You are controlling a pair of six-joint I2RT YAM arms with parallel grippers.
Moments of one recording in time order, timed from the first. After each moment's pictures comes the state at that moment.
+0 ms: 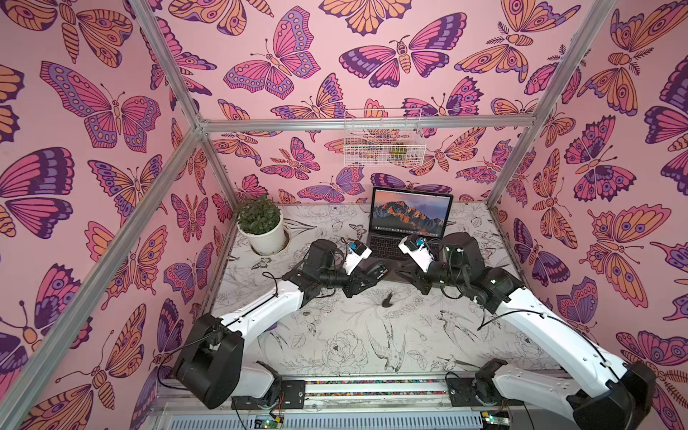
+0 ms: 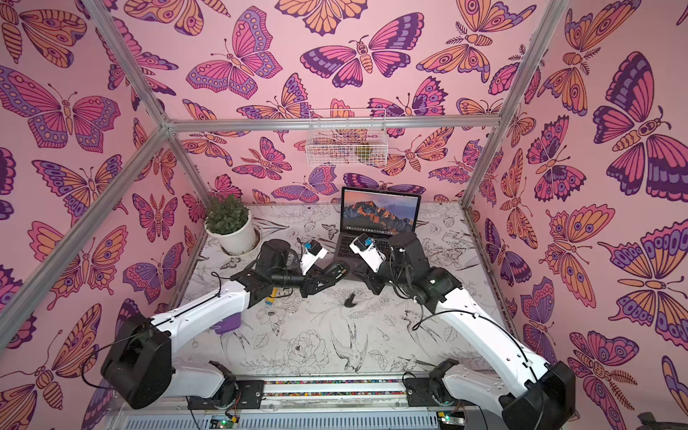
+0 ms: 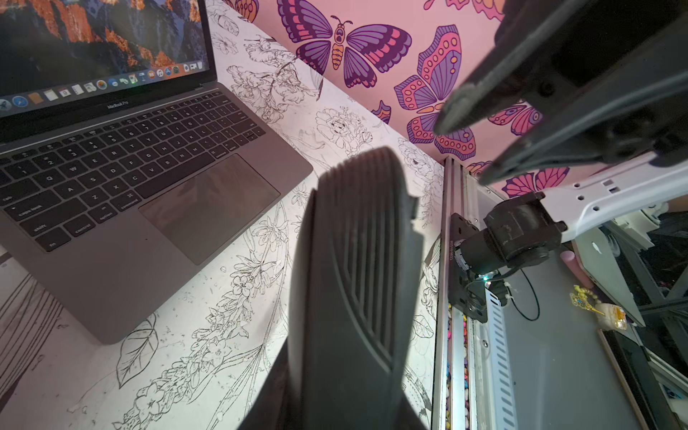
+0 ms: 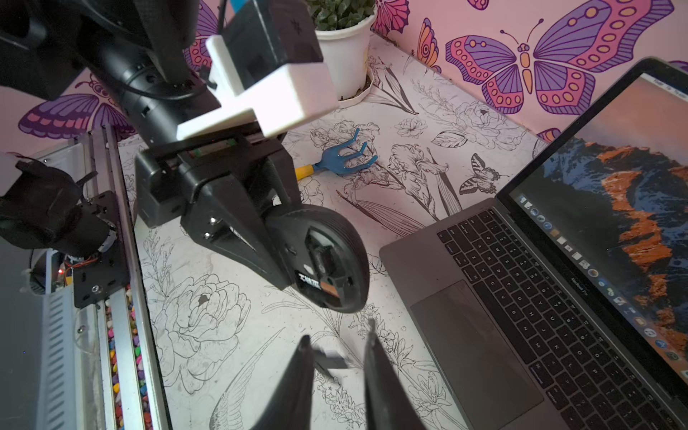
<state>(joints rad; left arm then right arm) -0.55 1.39 0.87 -0.07 0.74 -0.04 0.56 1.11 1.00 -0.46 -0.40 -0.16</state>
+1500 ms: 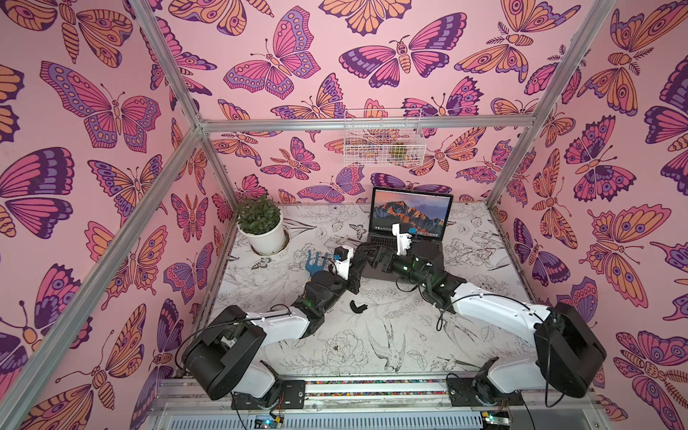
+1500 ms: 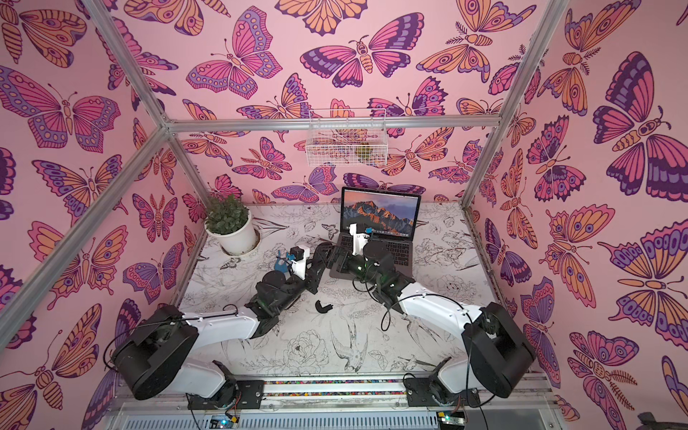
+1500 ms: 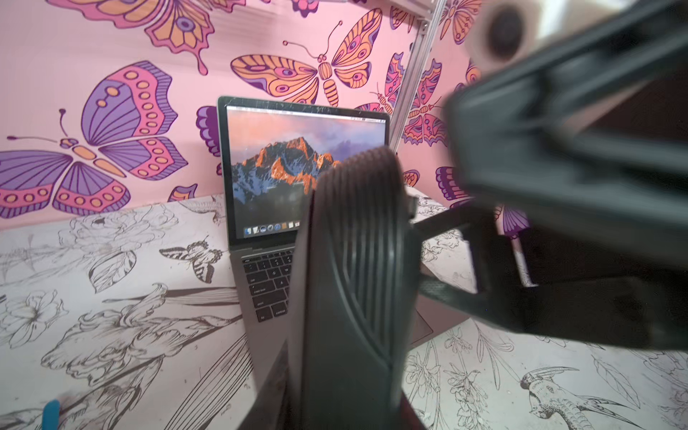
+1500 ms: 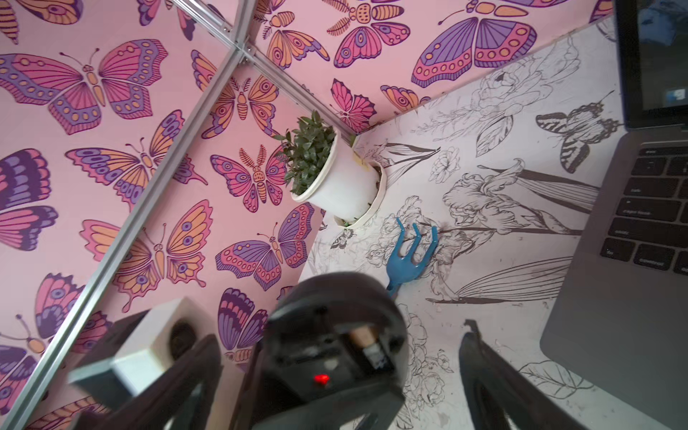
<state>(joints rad) -0.69 1.46 0.49 0.92 0.01 -0.18 0.70 1.45 0.85 0.40 -0.21 0.86</state>
